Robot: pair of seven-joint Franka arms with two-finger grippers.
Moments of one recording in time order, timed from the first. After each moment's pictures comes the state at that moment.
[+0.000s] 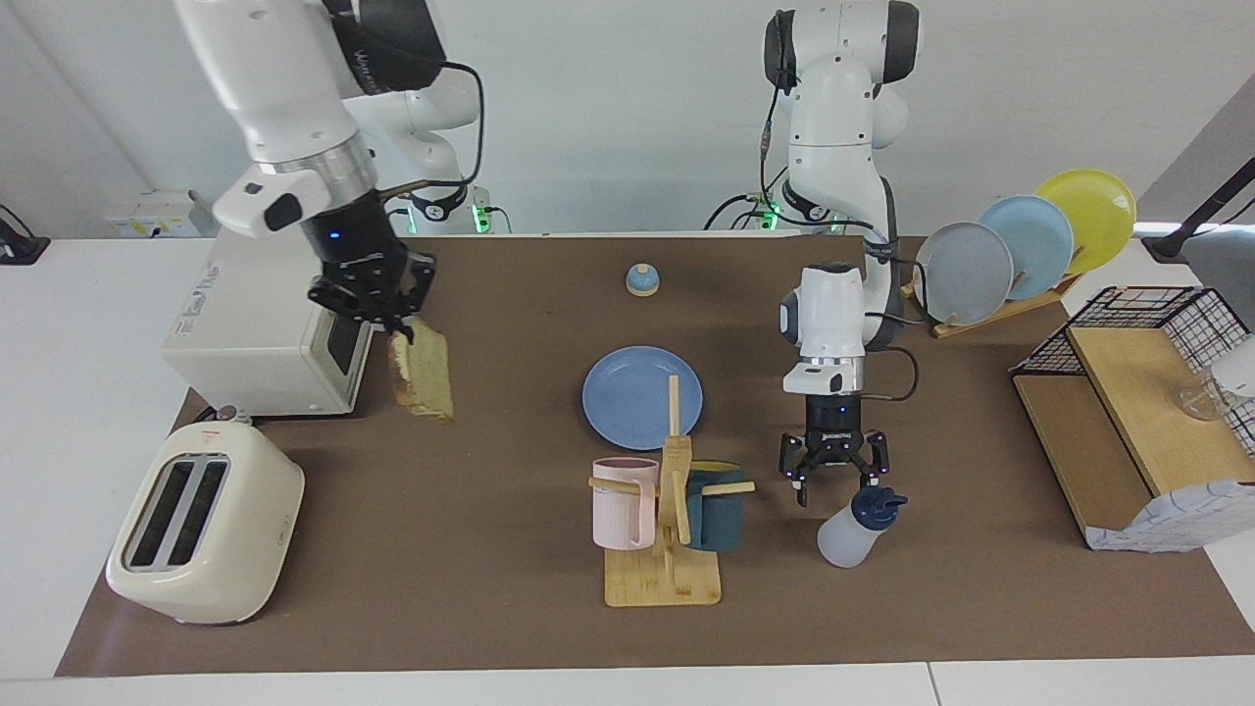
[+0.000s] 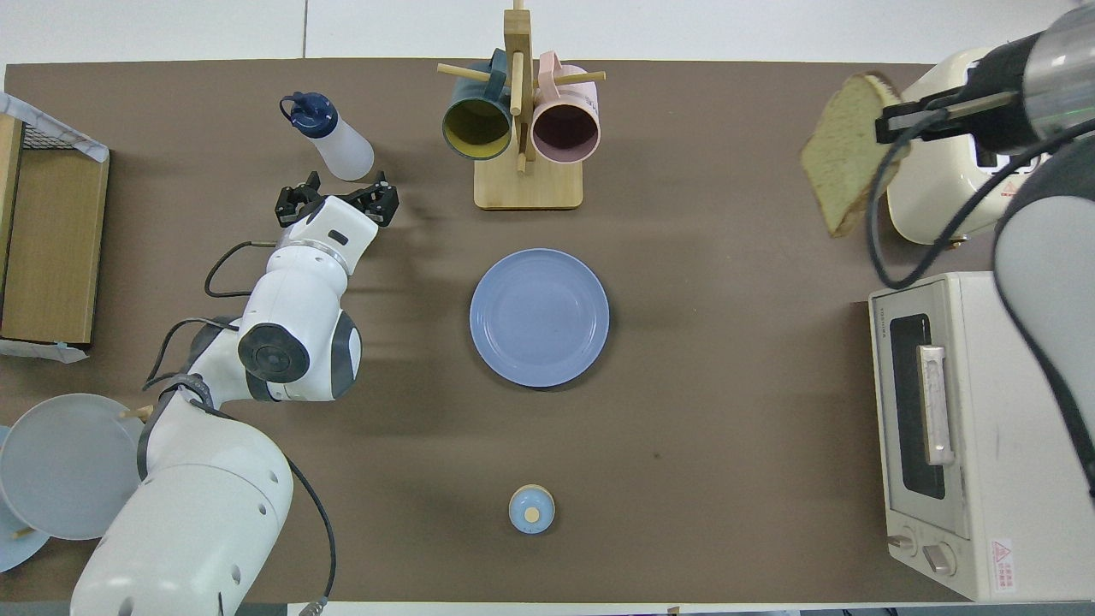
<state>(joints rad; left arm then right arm) -0.75 0.59 0.43 -2.06 -0.30 3.48 -0.09 0.19 0.13 0.06 -1.49 0.13 1.87 0.17</state>
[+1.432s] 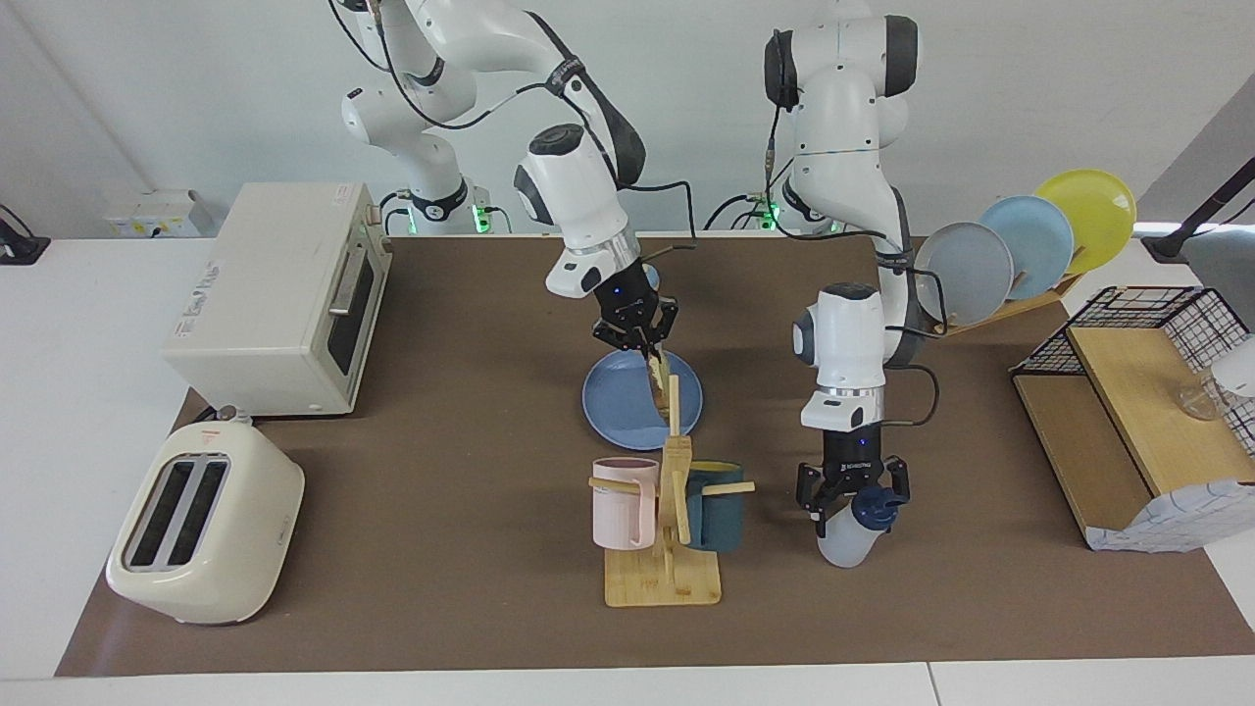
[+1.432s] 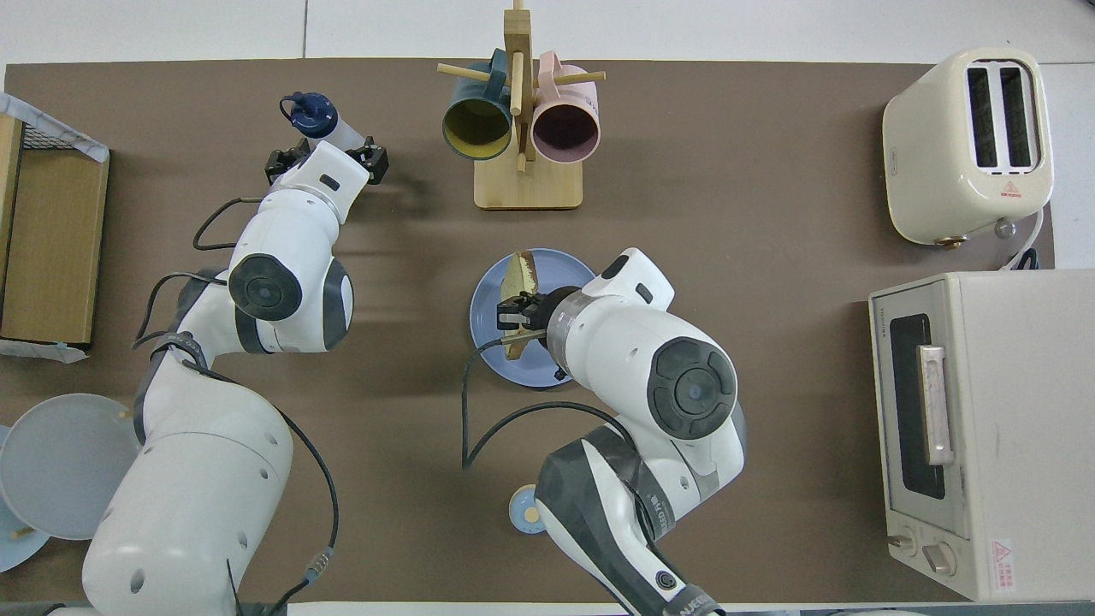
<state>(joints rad) -0.72 0.63 0.47 -1.92 -0.30 3.28 -0.09 0.58 0.16 0.06 -2.07 0.19 2.70 0.46</state>
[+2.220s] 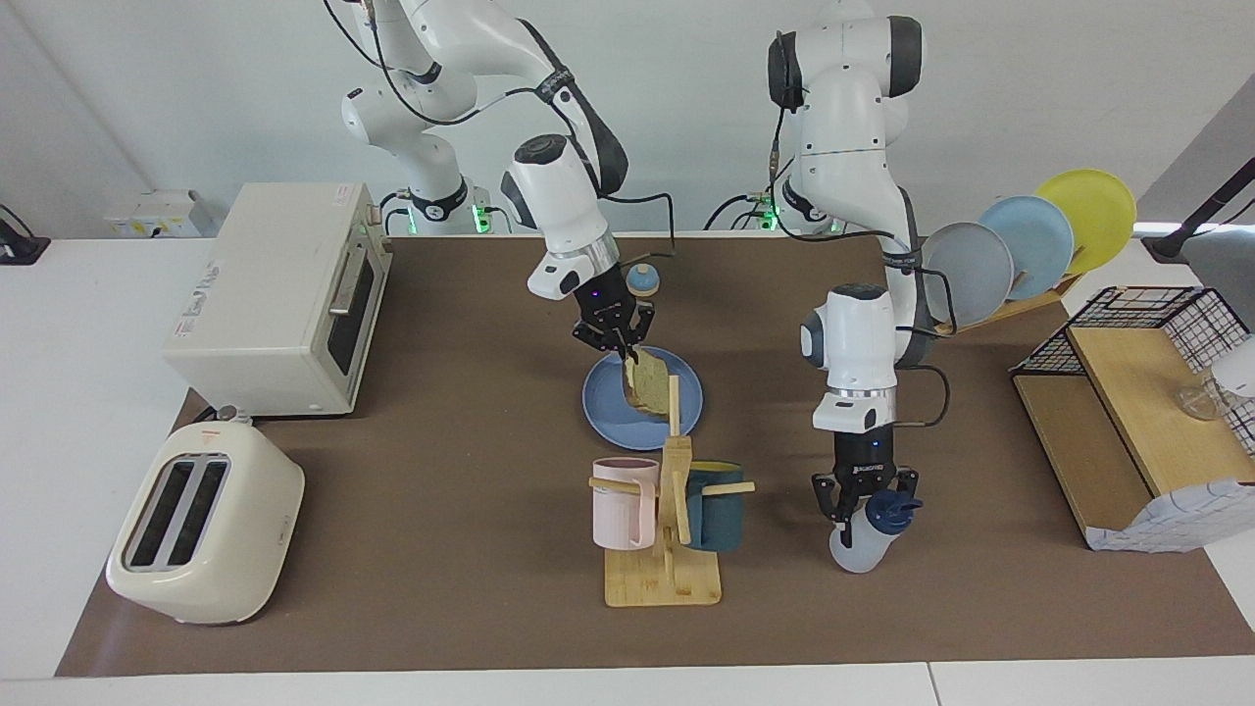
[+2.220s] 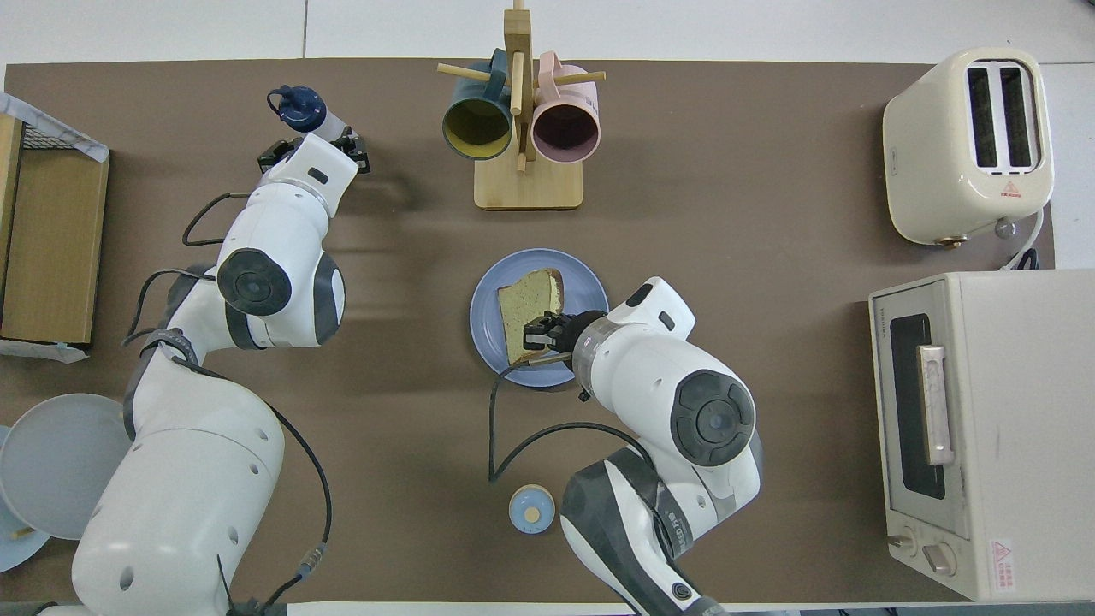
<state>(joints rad) -0.70 0.61 0.47 -1.88 -0.30 3.22 -0.09 0.57 0.12 0.05 -2.21 0.19 2.79 0.46</state>
